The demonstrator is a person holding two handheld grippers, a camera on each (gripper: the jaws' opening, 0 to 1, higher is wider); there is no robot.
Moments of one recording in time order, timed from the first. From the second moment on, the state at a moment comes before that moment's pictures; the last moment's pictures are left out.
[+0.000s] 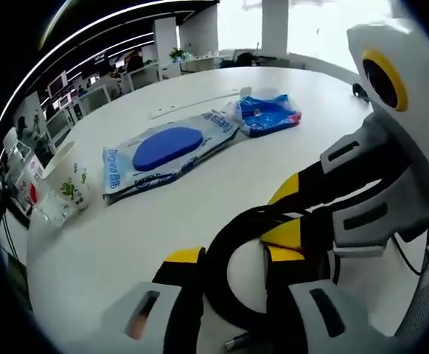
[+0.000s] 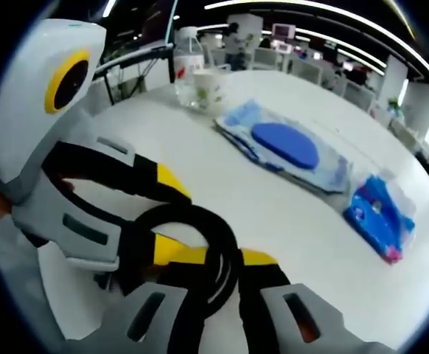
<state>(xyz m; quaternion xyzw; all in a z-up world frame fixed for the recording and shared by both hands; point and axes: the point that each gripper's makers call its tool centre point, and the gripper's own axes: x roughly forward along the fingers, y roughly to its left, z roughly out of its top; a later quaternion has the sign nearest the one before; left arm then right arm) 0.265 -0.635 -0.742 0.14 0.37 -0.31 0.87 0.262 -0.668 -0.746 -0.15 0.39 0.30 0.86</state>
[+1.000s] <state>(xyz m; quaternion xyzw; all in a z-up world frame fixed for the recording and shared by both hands) 0.268 -0.628 -0.733 0.13 0.38 -0.29 0.87 0.254 -0.670 -0.740 -0.10 0.39 0.29 0.87</state>
